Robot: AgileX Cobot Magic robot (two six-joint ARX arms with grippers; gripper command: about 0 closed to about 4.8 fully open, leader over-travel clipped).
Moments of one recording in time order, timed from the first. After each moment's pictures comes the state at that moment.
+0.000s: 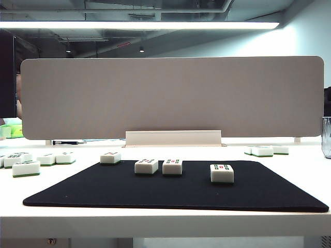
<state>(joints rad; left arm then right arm) 0.04 0.00 0.01 -0.17 0.04 -0.11 -0.04 0.01 0.78 -0.84 -0.32 0.19</state>
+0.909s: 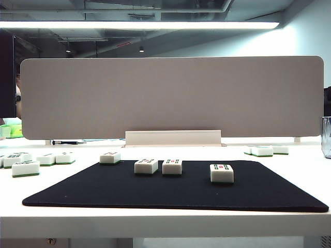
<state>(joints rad) 0.04 0.00 0.13 -0.19 0.19 -0.20 -0.04 0.01 0.99 -1.13 -0.42 0.19</state>
